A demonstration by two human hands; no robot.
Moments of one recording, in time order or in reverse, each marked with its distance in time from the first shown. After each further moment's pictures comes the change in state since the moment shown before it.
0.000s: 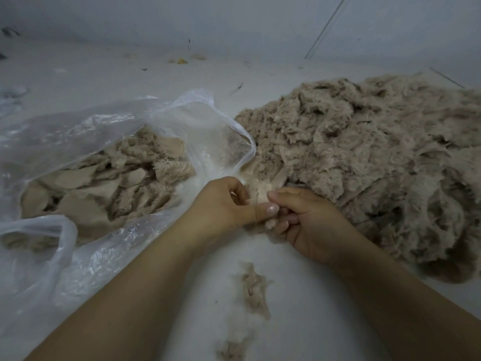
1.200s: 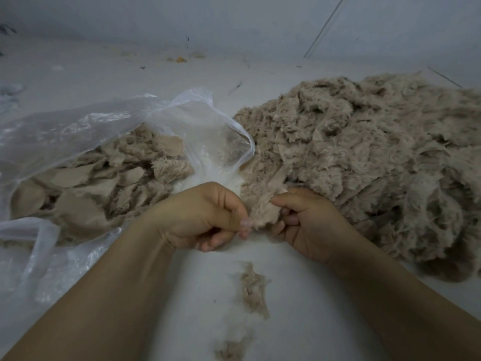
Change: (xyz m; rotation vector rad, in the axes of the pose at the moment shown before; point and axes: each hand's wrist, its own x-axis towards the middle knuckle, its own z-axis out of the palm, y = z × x) left_hand -0.004 0.005 -0.034 -0.217 -0.577 -0.166; right_hand 0.000 0.000 0.002 0.067 0.096 0.051
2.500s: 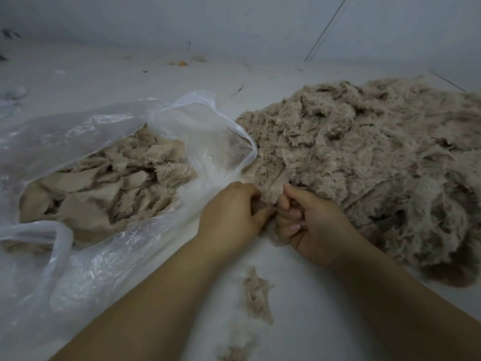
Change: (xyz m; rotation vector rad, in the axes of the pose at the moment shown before) left_hand 0.043 -0.020 0.035 1.008 0.760 0.161; right_hand 0.001 -0.001 -0.003 0.060 -0.055 0.012
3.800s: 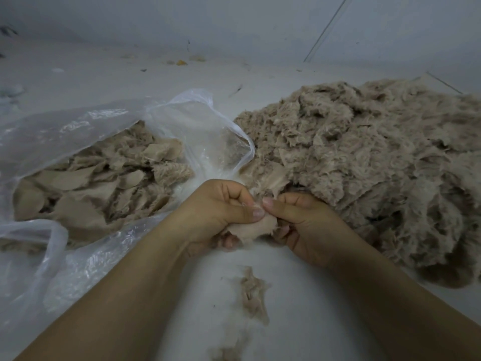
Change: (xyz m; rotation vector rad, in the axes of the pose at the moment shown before) left_hand -0.005 -0.008 -0.034 -1.110 -0.388 -0.304; right_hand -0.001 0.005 -0.004 -0.275 -0.073 -0.062
